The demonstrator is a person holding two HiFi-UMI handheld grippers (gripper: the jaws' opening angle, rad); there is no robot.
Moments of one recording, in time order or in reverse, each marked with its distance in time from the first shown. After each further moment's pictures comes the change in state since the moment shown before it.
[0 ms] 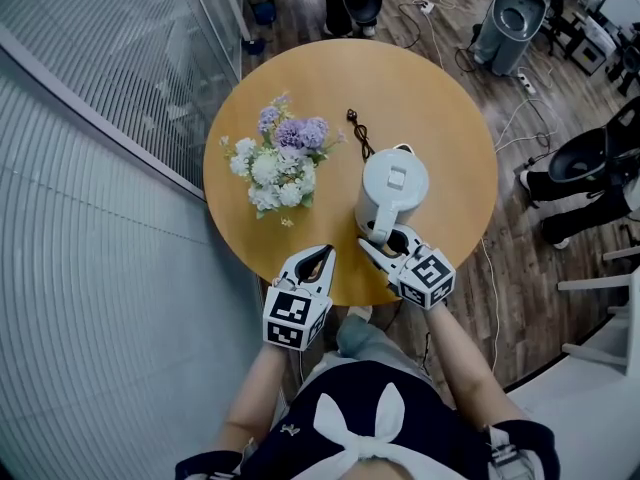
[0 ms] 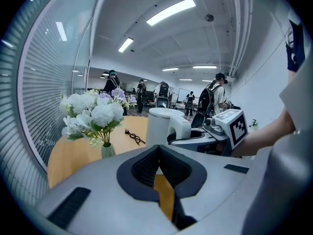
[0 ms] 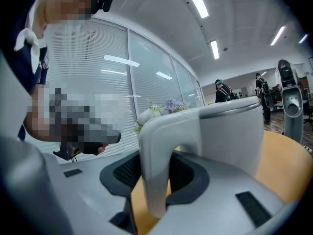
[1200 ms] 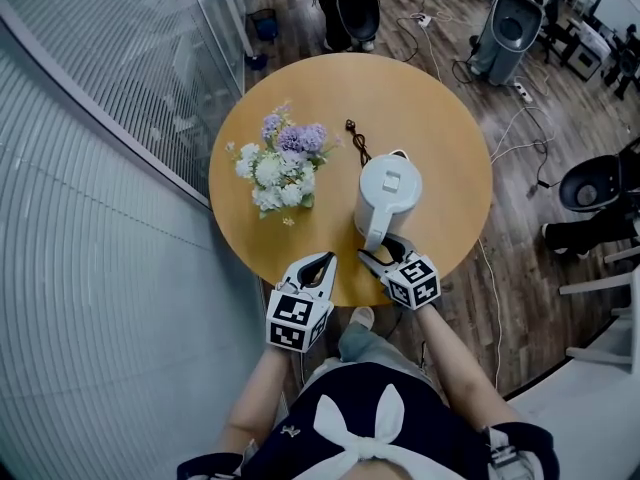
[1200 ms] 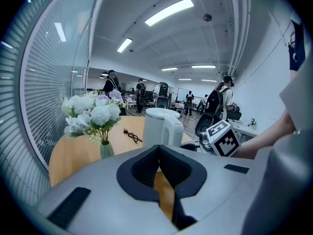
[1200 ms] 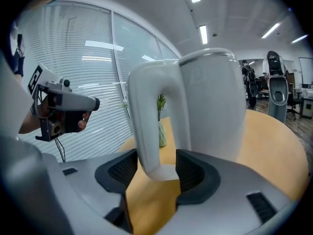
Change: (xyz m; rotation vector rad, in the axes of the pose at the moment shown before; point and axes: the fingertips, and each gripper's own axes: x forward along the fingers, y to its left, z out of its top) left arm -0.015 -0.017 -0.006 0.002 0.001 -0.004; right arm -0.006 -0.009 -0.071 0.103 0.195 -0.138
